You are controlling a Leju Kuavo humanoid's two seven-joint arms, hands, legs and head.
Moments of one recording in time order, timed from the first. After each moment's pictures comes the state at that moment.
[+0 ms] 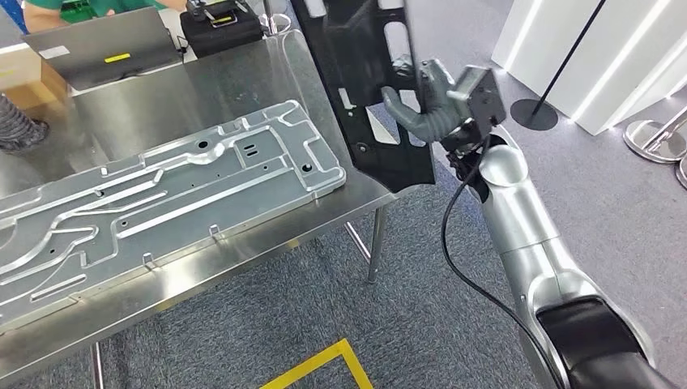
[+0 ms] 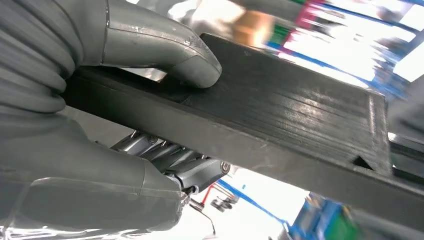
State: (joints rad) left arm -0.11 -0.20 1.00 -0.19 -1.40 0.11 -0.09; right arm -0.91 -0.14 0.33 -1.14 0.07 0.35 -0.29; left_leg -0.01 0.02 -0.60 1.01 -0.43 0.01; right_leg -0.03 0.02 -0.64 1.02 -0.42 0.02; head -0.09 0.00
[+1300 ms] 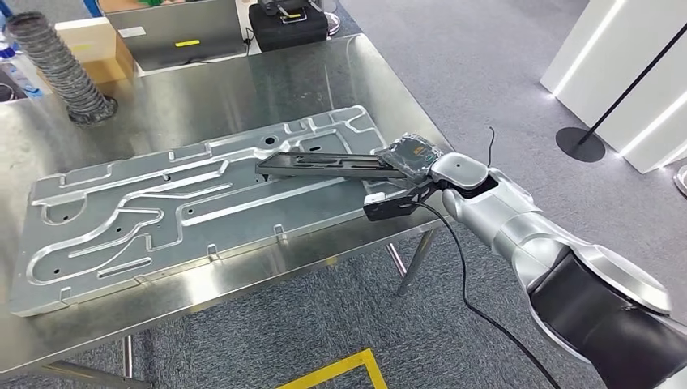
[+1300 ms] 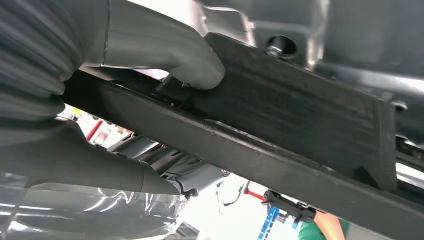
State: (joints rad) left arm -0.13 -0.22 0.93 -0.19 -1.43 0.07 -0.13; right arm -1.13 -0.21 1.12 -0.48 0.86 -0.16 -0.24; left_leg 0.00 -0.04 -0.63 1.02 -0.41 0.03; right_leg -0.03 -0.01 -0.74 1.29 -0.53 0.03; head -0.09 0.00
